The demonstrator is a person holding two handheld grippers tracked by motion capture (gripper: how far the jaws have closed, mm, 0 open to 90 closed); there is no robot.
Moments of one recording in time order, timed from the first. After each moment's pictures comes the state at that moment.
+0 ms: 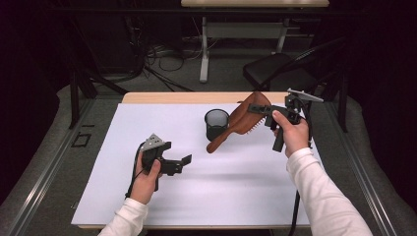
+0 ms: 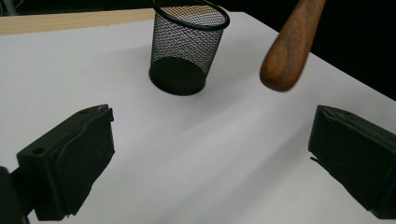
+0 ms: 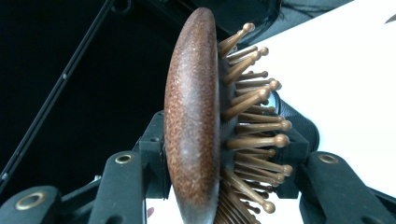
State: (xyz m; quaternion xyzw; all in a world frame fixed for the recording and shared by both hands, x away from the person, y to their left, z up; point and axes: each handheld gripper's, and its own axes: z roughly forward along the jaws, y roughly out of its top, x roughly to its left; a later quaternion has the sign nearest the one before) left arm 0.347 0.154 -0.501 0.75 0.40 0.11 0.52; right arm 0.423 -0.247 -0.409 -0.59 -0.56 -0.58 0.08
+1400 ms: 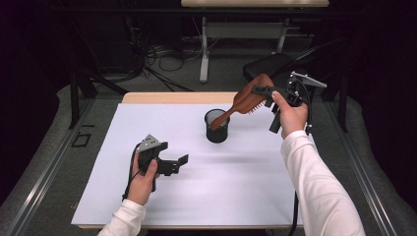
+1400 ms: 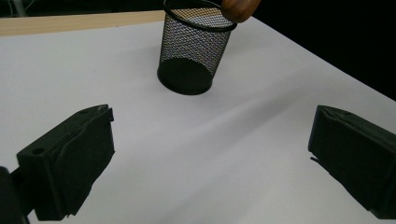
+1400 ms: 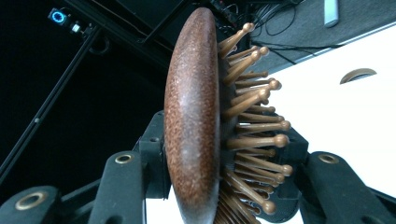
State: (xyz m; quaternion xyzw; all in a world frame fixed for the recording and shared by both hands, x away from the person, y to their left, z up) left arm 0.344 0.161 -0.501 0.74 0.40 0.12 0.52; right arm 0.457 -0.248 -0.385 -0.63 -0.51 -0.58 0.01
